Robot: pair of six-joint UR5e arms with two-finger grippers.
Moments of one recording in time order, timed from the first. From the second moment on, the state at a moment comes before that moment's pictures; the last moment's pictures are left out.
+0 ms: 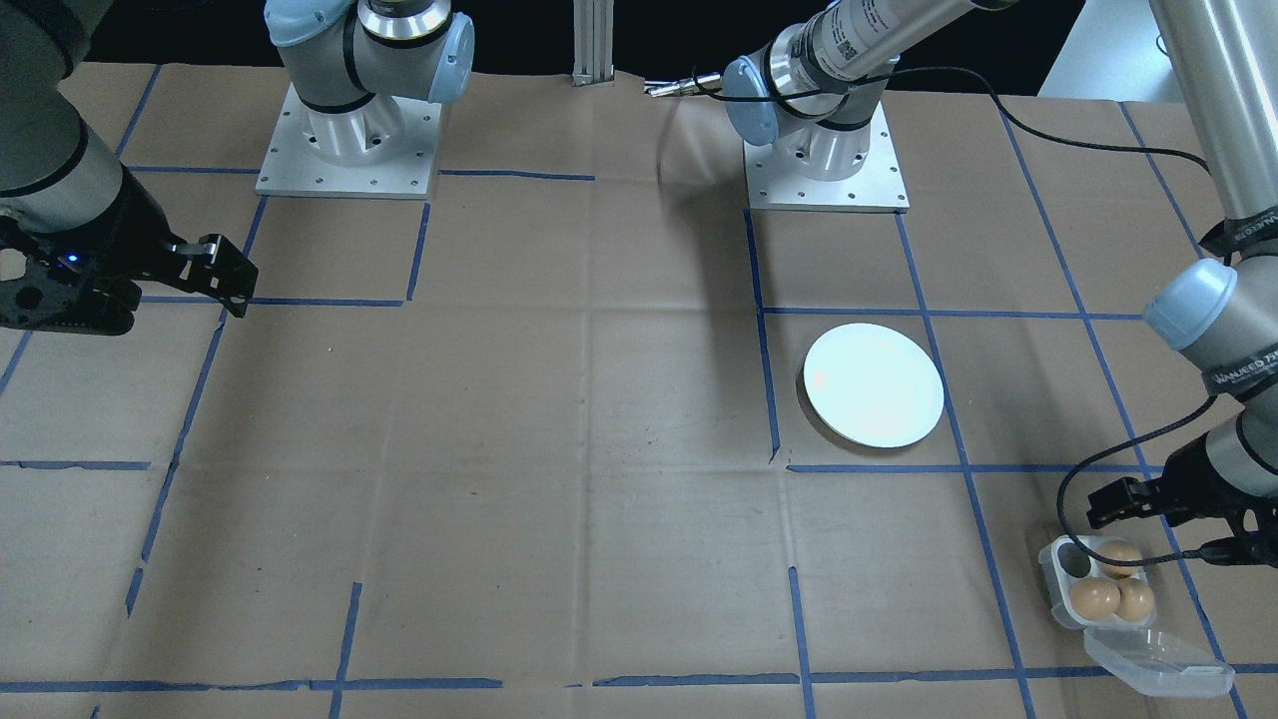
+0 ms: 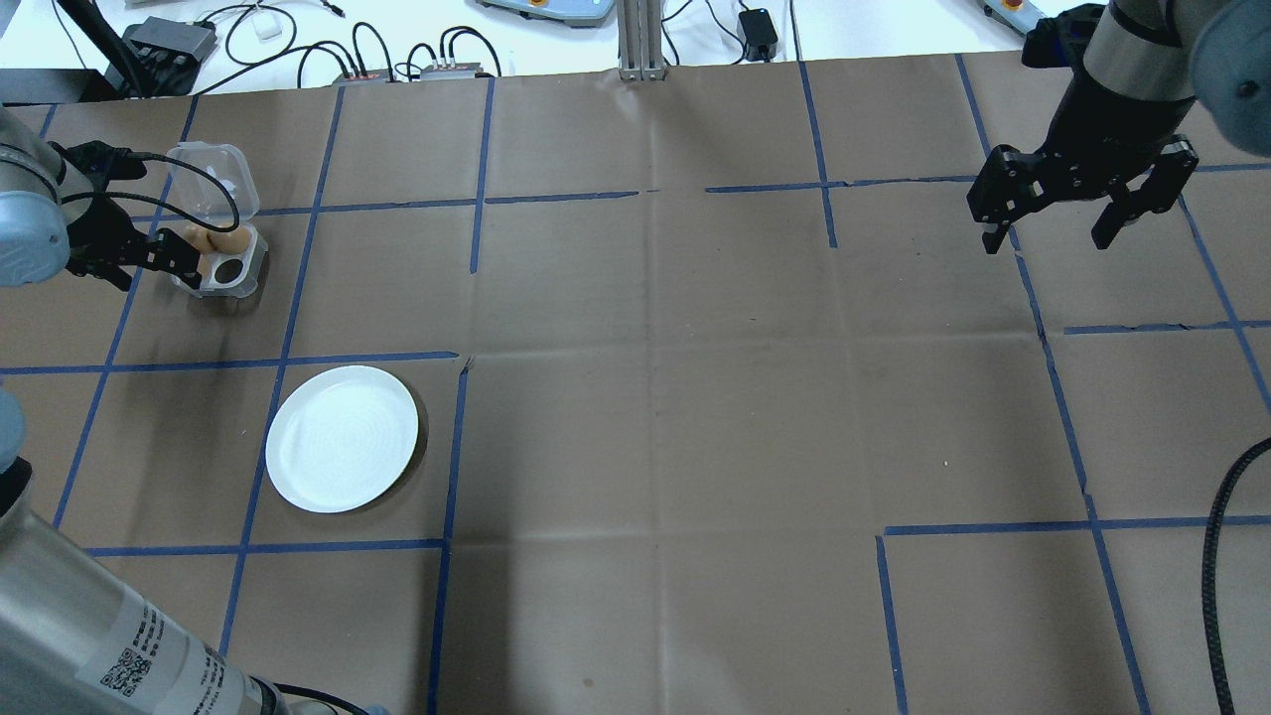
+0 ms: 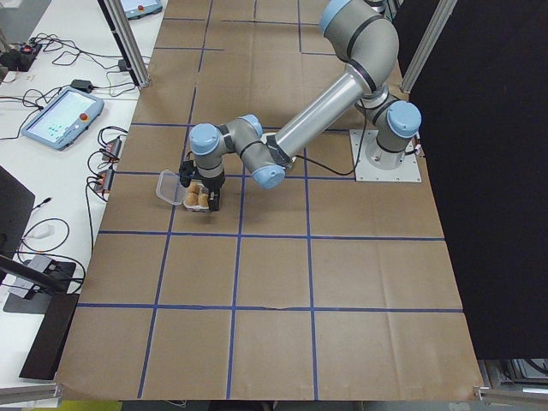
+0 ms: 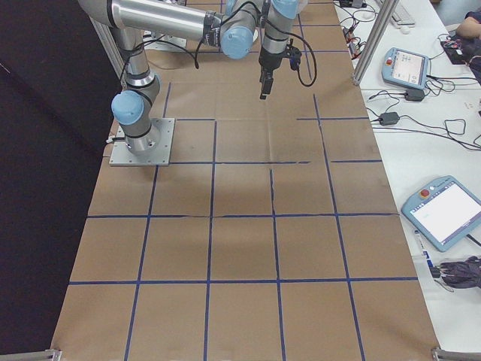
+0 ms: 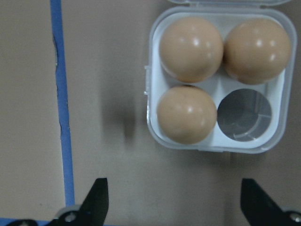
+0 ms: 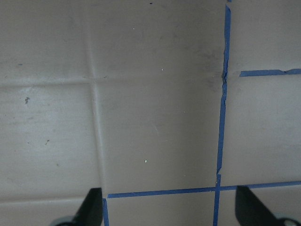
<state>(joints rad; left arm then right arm) -1.02 -2.15 -1.53 -0.99 1.59 0.55 1.39 -1.48 1.60 -1.57 -1.64 -0.14</state>
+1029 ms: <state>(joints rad) -1.04 -2.21 -1.47 -0.98 1.56 0.55 1.39 -1.48 1.60 -1.57 -1.64 -0.14</state>
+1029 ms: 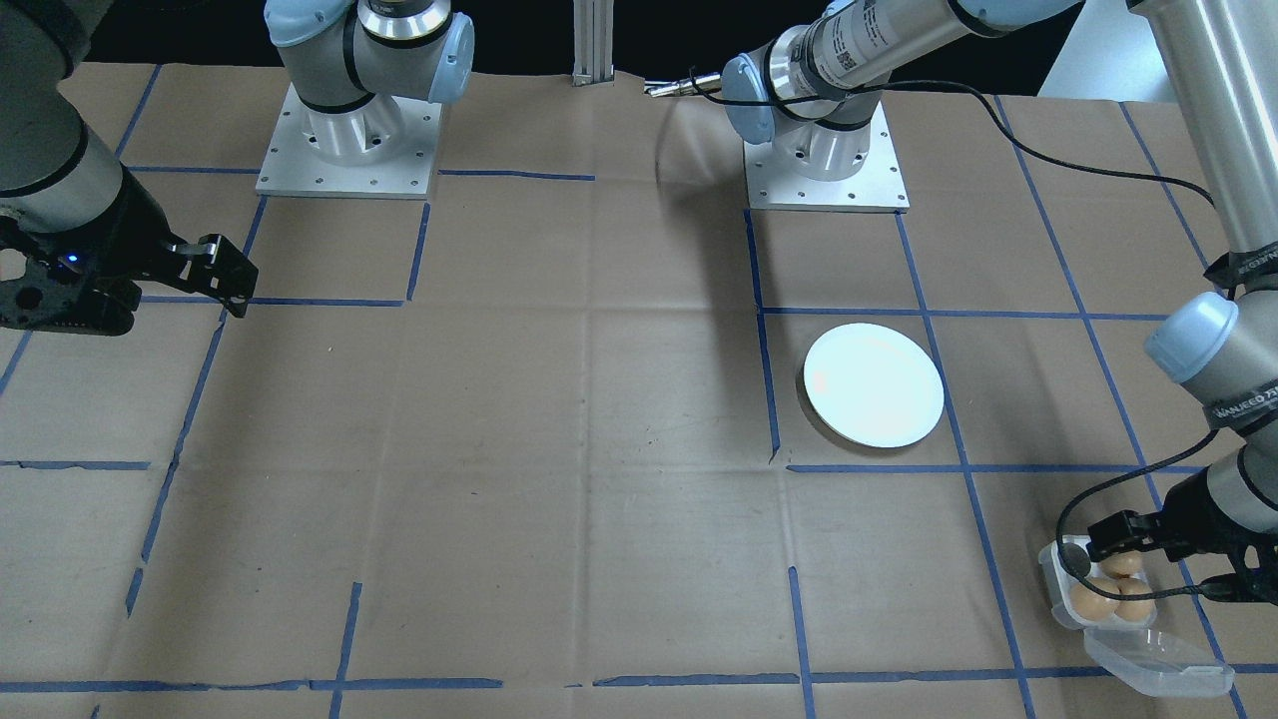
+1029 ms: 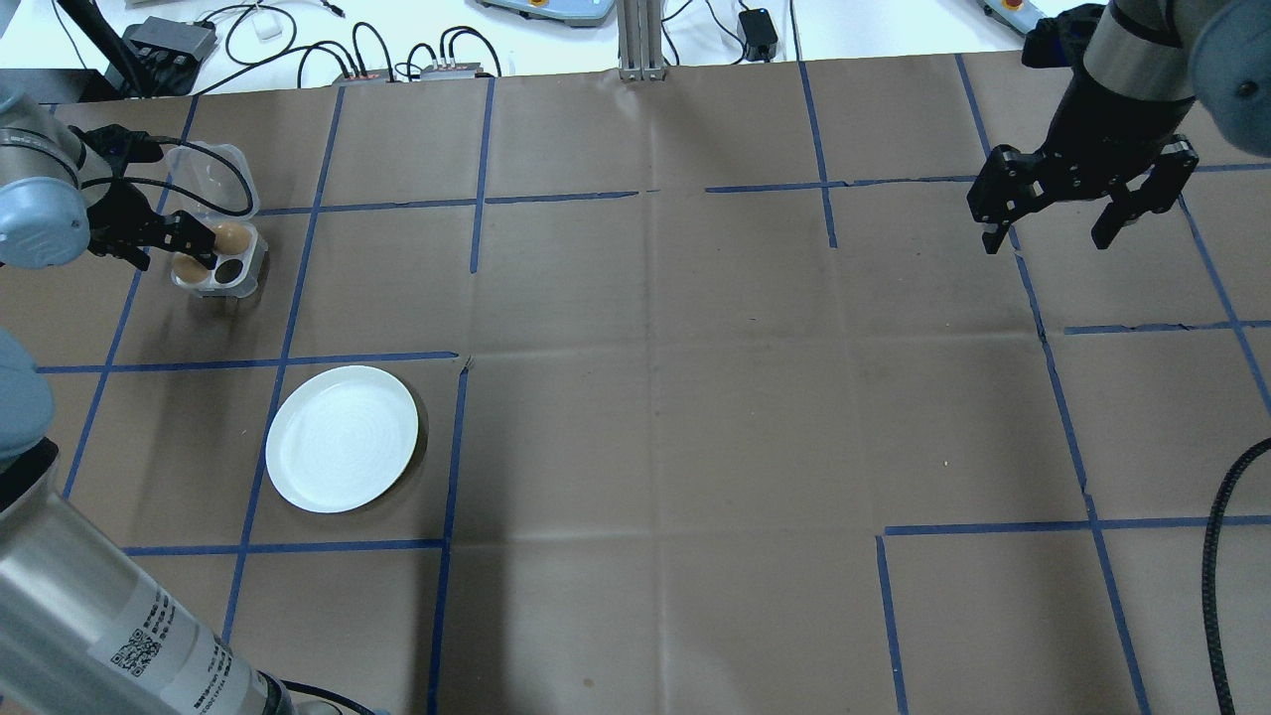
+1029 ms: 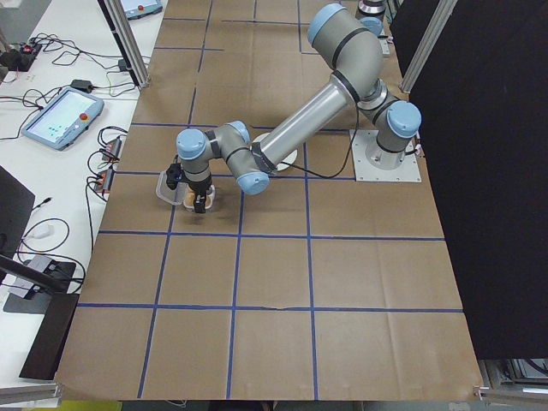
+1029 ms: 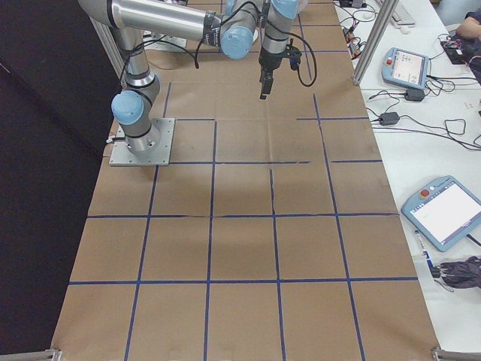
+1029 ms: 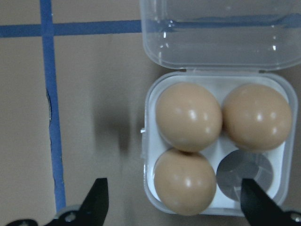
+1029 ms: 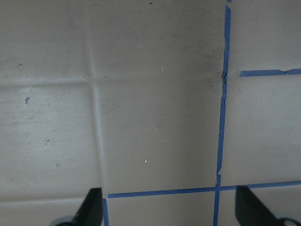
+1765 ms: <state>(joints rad) -1.04 -2.21 -1.47 -0.99 1.56 0.55 1.39 -1.48 1.60 -1.57 -1.64 -0.14</state>
